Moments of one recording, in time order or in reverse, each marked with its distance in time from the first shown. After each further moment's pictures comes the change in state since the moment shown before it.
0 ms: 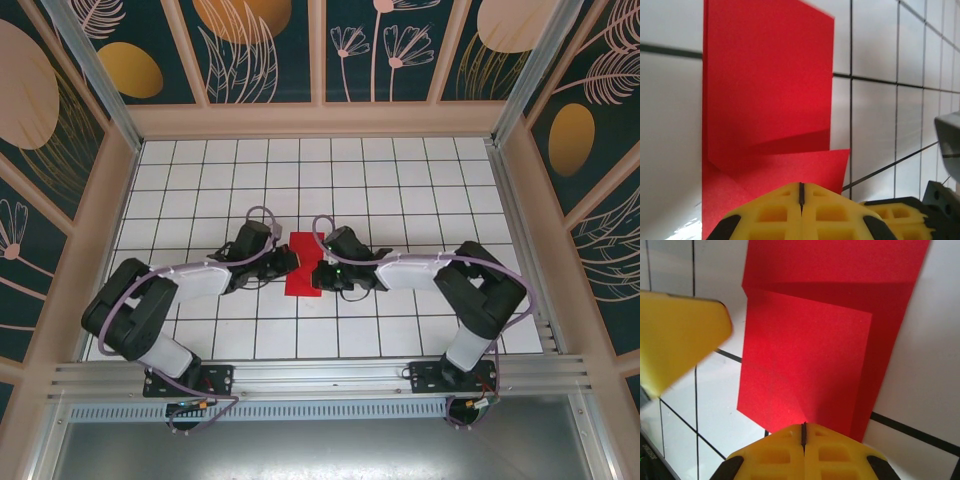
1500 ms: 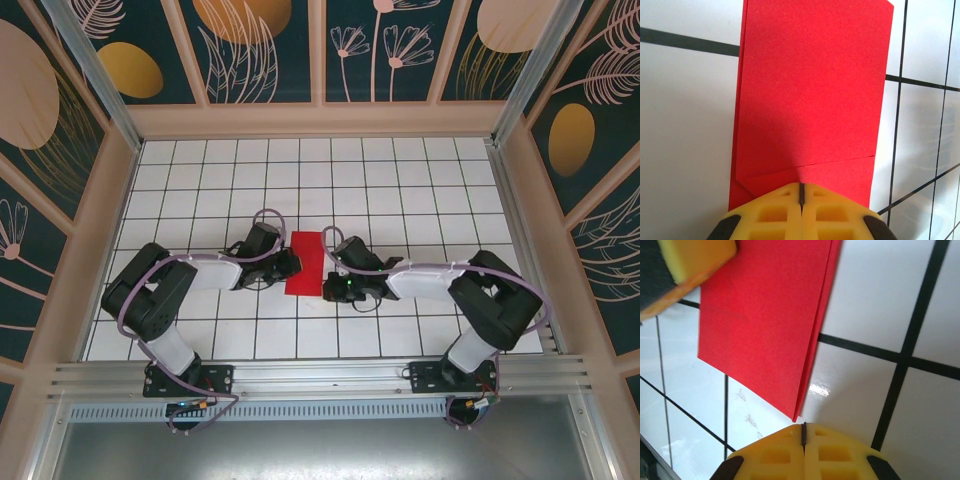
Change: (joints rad) left arm -0.010 0.122 0.050 -0.007 -0.048 0.000; right arm -0.010 -0.121 -0.112 -0.057 -0.003 -0.029
